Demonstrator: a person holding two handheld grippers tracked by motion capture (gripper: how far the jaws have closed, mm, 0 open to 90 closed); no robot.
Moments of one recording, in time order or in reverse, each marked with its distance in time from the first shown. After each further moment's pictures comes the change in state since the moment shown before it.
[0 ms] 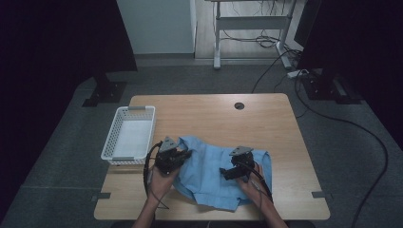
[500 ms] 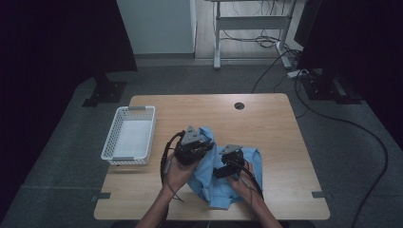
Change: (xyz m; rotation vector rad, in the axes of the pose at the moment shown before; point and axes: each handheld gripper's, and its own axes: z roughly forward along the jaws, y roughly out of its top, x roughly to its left) left arm -0.053 0.058 0.016 -0.024 -0.073 0.149; right arm 0.020 0.021 0.021 0.001 0.037 -0.031
